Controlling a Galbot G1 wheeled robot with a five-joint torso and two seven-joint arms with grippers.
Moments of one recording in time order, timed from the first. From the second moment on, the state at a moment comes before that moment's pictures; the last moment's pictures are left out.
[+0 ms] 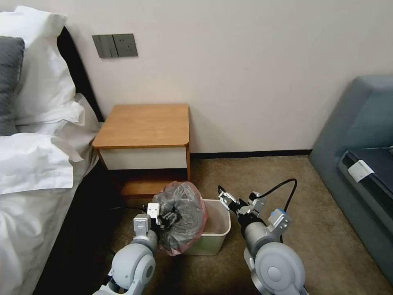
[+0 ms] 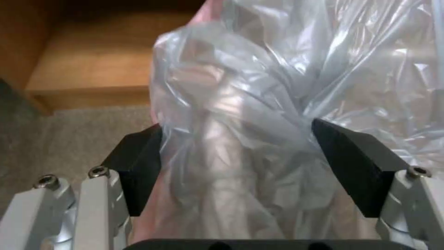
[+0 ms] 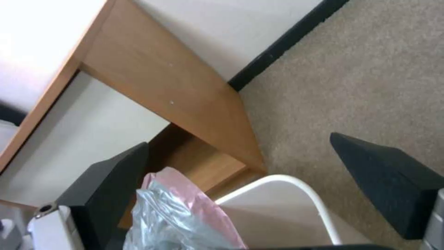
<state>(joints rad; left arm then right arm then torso) 1.42 -1.29 -0.25 -2.01 -0.42 0.58 -0.34 -1.44 1.38 0.20 2.20 0.92 -0.32 0.60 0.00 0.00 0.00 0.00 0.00</state>
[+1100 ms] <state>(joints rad) 1.45 -1.32 -0.25 -2.00 -0.45 0.47 -0.35 -1.47 1.37 0.20 2.18 0.77 -0.28 0.43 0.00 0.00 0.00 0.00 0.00</state>
